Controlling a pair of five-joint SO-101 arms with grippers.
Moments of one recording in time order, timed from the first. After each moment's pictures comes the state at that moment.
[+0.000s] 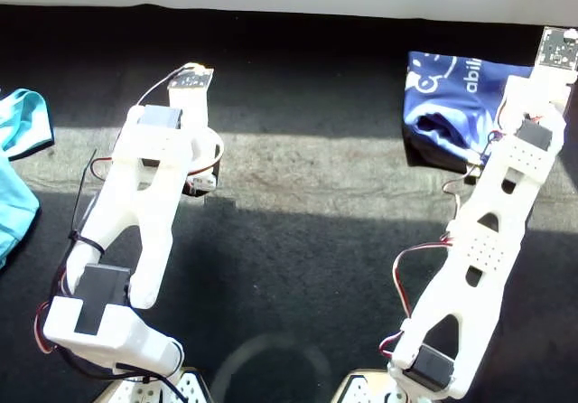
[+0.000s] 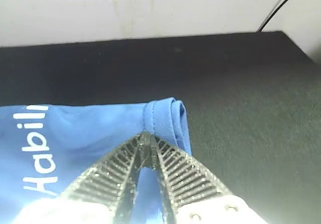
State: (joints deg) left arm 0.5 3.2 12.2 72.5 5.2; right arm 23.9 81.2 -89.9 36.9 14.5
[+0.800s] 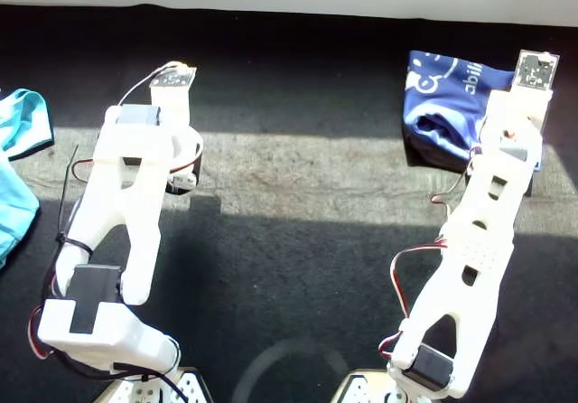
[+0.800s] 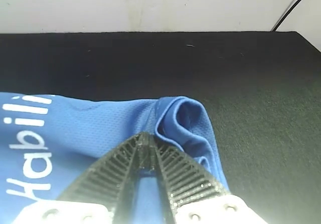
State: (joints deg) left arm -4.6 3.2 12.2 72.5 -0.6; right arm 23.0 85.2 -79.6 21.1 14.5
